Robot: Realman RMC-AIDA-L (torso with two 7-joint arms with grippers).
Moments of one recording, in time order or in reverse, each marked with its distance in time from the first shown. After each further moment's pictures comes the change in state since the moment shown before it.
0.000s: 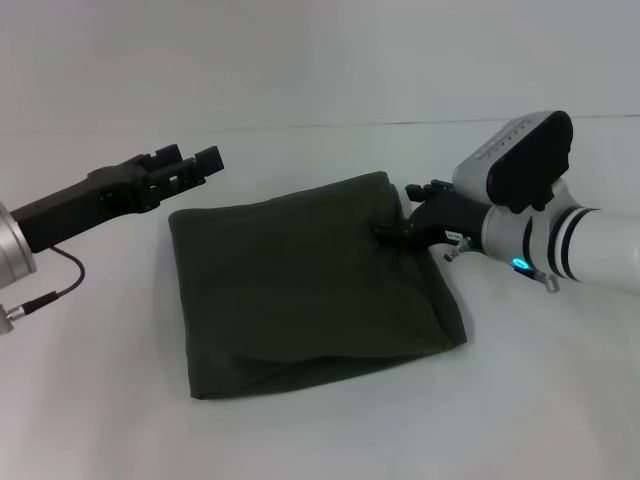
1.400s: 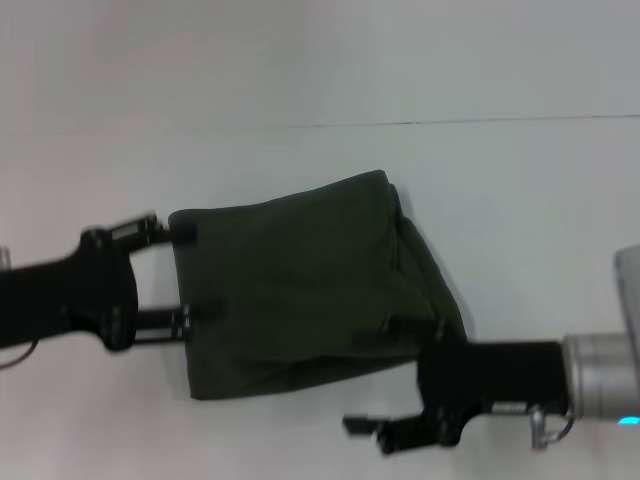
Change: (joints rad) left arm 0.058 0.056 -0.020 0.073 0.160 0.407 0.486; right arm -0.401 -0.007 0.008 -0.408 -0.260 -0.945 -0.044
